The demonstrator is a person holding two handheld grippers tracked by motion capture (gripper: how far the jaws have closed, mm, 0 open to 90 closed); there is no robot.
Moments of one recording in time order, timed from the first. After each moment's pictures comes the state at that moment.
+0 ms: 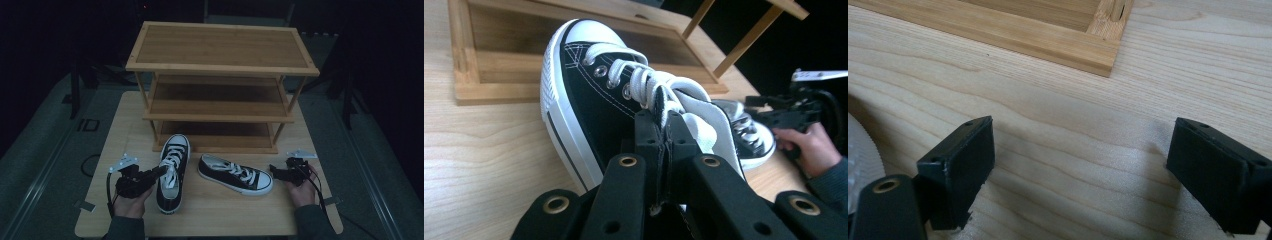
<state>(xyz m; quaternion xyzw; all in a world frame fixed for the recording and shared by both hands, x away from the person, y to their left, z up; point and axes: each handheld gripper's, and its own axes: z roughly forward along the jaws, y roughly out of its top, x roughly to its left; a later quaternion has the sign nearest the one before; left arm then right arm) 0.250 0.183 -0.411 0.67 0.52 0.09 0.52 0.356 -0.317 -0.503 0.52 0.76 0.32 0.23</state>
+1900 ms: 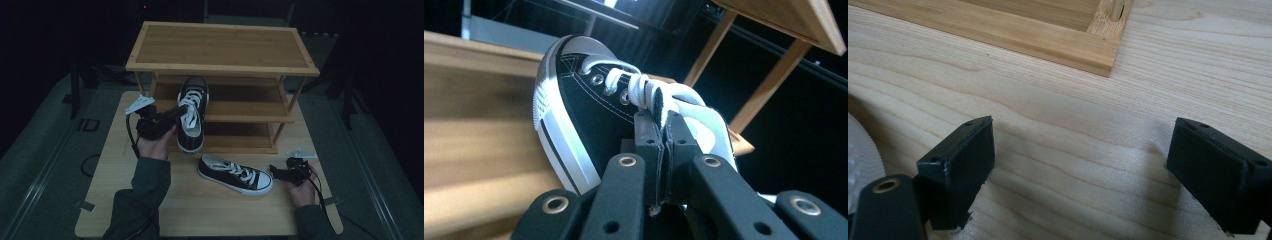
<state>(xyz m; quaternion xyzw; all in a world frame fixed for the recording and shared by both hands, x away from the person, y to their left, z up) 0.351 0.133 -0.313 0.61 0.46 0.15 0.62 0.356 -0.317 -0.503 0.52 0.76 0.32 0.23</state>
